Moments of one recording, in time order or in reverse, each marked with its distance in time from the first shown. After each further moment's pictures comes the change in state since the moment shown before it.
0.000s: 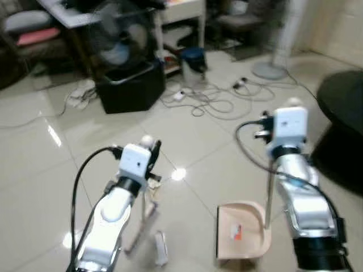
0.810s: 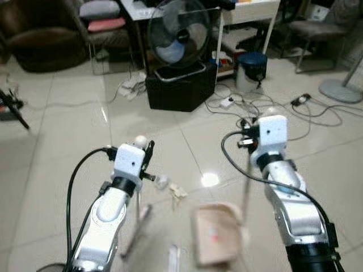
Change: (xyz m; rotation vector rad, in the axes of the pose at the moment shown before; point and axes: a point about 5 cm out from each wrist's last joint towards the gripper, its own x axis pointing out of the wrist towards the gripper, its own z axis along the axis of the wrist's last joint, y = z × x) left arm -0.001 0.007 -0.007 -0.007 0.024 0.038; right arm -0.008 0.019 -0.012 0.067 0.029 0.148
